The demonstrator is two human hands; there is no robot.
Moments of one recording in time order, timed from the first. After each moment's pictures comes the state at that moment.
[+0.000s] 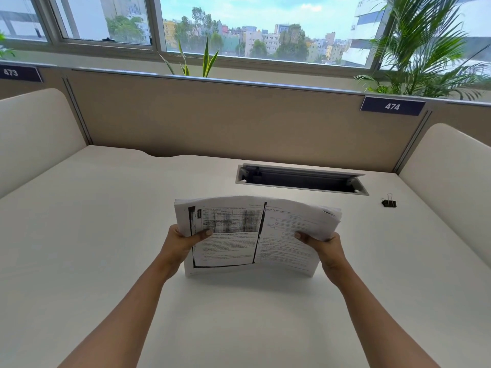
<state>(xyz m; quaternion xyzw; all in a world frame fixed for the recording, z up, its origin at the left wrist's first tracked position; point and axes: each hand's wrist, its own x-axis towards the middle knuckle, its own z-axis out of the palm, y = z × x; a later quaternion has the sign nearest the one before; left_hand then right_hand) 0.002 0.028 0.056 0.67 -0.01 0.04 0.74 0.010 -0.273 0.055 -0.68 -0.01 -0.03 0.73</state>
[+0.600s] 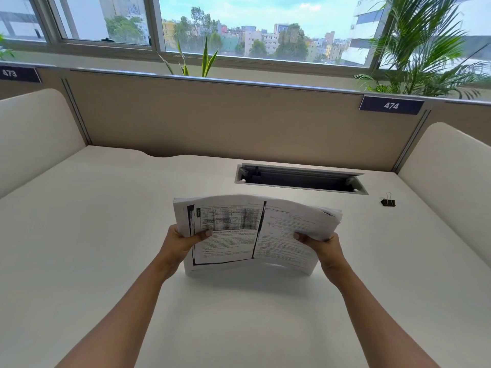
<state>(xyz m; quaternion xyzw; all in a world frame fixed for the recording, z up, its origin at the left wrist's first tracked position) 0.001 0.027 0.056 0.65 -0.01 0.03 0.76 0.010 -0.274 0.053 -0.68 -0.02 -0.03 0.73</state>
